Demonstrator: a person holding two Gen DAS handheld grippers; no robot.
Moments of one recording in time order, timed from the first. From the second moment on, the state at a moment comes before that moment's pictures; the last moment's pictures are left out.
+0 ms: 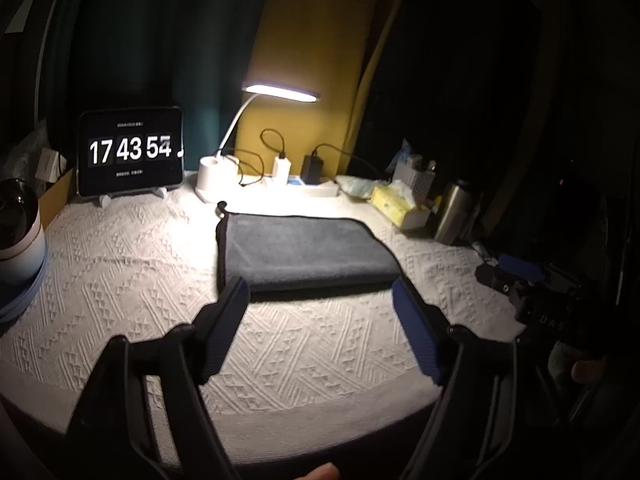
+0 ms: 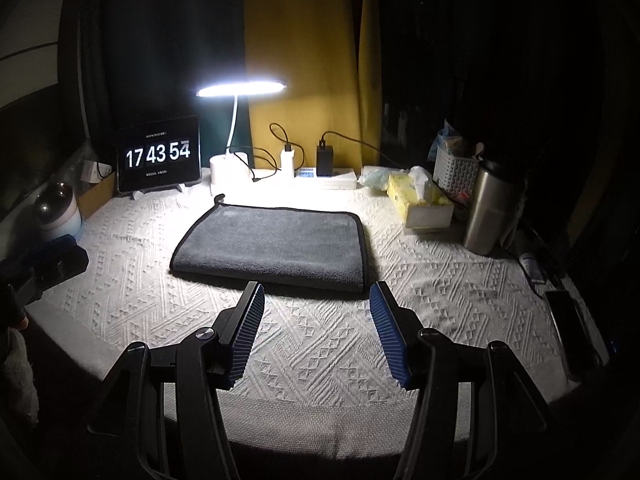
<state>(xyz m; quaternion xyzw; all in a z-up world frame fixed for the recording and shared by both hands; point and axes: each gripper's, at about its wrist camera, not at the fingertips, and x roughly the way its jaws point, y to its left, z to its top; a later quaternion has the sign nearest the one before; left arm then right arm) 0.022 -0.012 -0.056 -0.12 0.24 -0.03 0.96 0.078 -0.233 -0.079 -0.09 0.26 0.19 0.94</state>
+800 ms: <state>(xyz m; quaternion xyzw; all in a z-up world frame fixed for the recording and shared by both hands) -0.022 -0.020 -0.012 -0.10 0.17 -0.03 0.98 0.028 -0.246 -0.034 -0.09 0.19 0.18 0.96</state>
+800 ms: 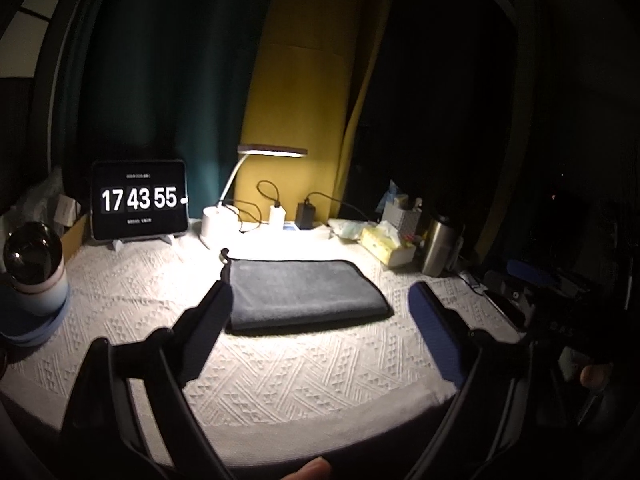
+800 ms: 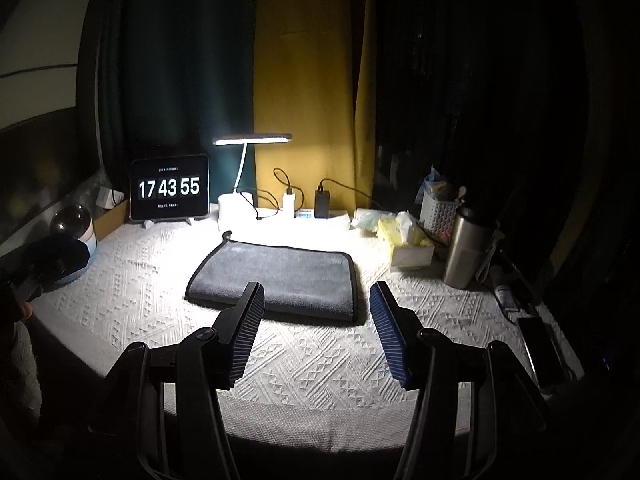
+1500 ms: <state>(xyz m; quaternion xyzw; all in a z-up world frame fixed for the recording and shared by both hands) -0.045 -0.029 0.019 -0.07 0.12 -0.01 0.99 0.003 -0.261 -0.008 -0.07 0.14 0.19 0.97</state>
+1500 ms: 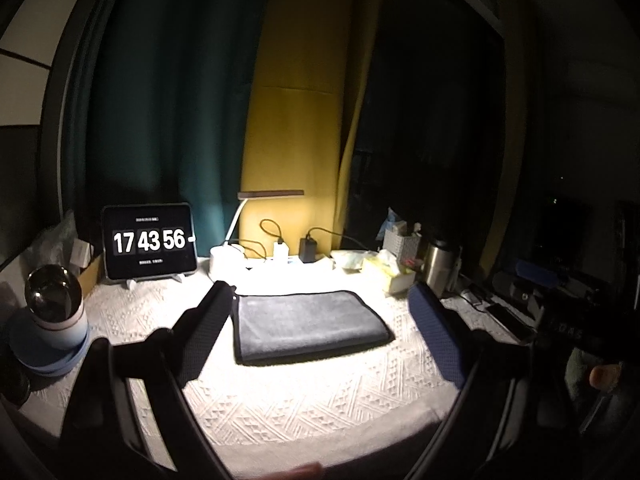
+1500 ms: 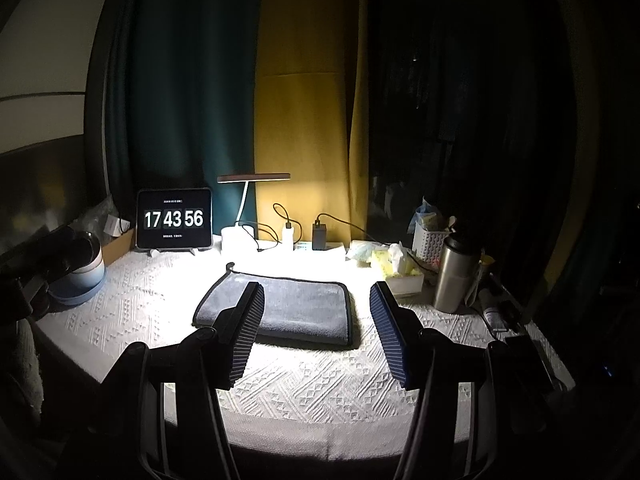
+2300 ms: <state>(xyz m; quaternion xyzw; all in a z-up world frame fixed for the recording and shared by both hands) -0.037 -0.028 0.016 -0.07 0.13 -0.01 0.99 0.005 -0.259 -0.011 -0.07 0.15 0.19 0.97</state>
